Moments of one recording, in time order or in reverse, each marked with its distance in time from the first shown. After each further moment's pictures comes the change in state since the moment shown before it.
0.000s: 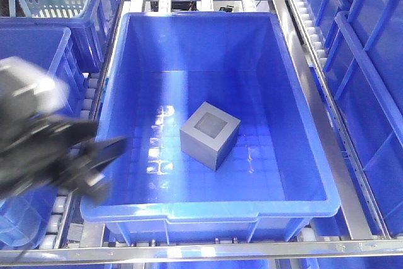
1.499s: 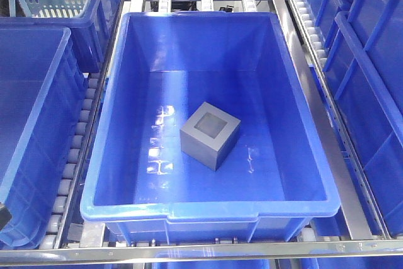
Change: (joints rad) arm 0.000 -0.712 0.386 -0.004 -0.049 -0.022
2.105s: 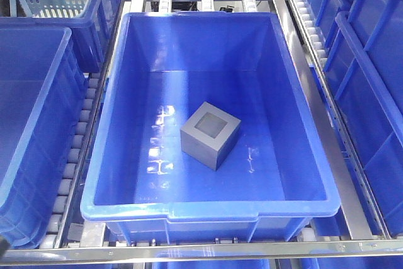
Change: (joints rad) arm 0.049 -0.233 0.260 0.149 -0.082 -0.111
